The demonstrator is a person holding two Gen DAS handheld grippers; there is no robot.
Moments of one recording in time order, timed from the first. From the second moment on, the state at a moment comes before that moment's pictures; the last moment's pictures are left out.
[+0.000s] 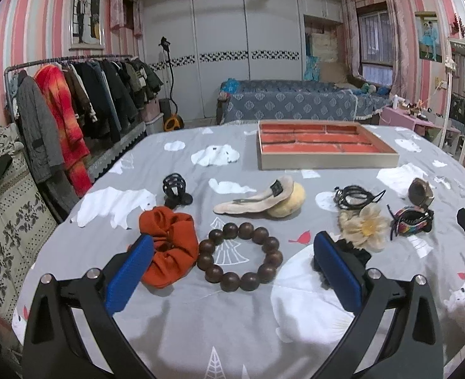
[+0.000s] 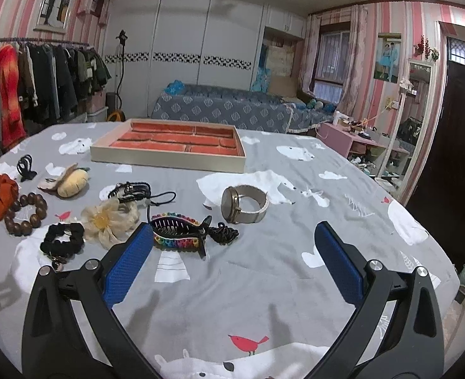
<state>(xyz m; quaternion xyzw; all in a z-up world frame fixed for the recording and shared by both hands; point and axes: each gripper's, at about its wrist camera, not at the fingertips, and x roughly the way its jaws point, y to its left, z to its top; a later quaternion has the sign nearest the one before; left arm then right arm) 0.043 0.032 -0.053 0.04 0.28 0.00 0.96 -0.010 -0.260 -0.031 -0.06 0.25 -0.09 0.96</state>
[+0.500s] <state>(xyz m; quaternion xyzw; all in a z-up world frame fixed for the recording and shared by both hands) 0.090 0.039 -0.085 0.04 0.36 -0.03 0.93 0.038 -0.241 -0.053 -0.05 0.32 -0.09 0.94</state>
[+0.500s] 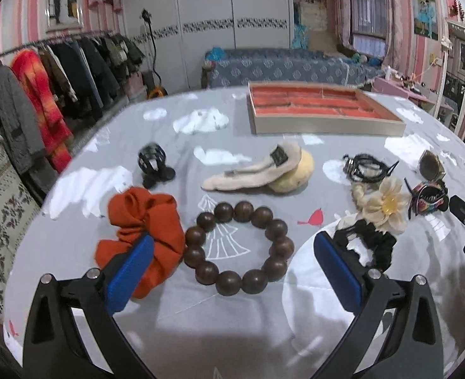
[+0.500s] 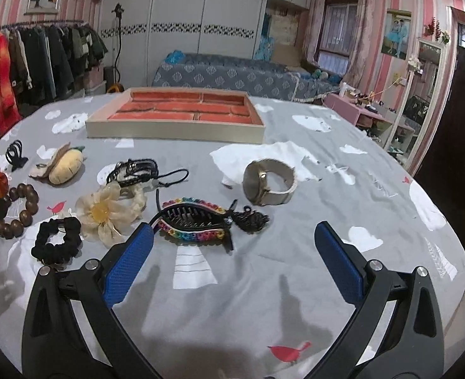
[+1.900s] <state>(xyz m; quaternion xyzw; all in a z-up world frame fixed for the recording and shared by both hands) 0.128 0.057 -0.102 0.03 0.44 -0.03 0.90 0.110 -0.237 -0.090 -0.02 0.45 -0.10 0.89</state>
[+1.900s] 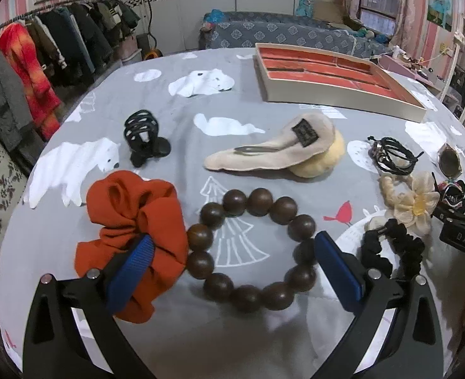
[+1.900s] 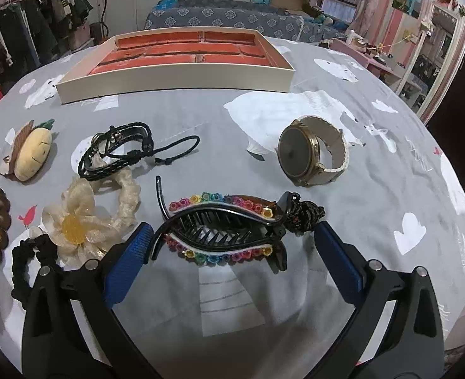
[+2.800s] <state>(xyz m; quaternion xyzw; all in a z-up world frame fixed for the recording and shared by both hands) 0.139 0.087 -0.115 0.00 0.45 -0.03 0.89 0.112 -0.238 -0.091 -0.02 0.45 -0.06 0.89</state>
